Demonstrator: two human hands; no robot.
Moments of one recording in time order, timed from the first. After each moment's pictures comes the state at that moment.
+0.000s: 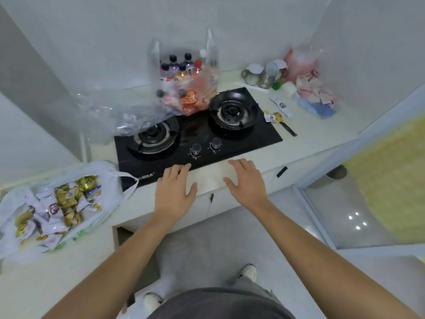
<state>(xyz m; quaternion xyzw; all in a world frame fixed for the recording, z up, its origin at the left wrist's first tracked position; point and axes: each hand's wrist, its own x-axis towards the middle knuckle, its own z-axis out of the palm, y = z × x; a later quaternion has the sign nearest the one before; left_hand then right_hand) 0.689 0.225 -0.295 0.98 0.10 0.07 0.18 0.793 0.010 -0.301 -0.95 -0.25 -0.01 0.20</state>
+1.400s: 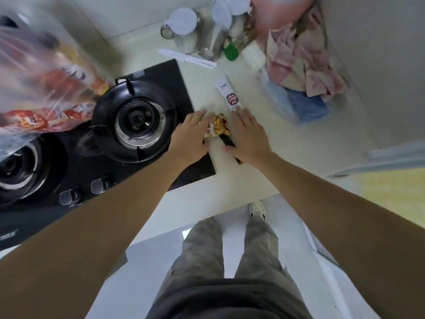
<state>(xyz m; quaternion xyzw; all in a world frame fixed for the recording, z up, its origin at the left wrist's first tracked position) 1.212 -0.005 -0.403 0.99 0.04 -0.09 0.13 1.284 -0.194 -0.439 -0.94 -0.28 0.16 0.10</state>
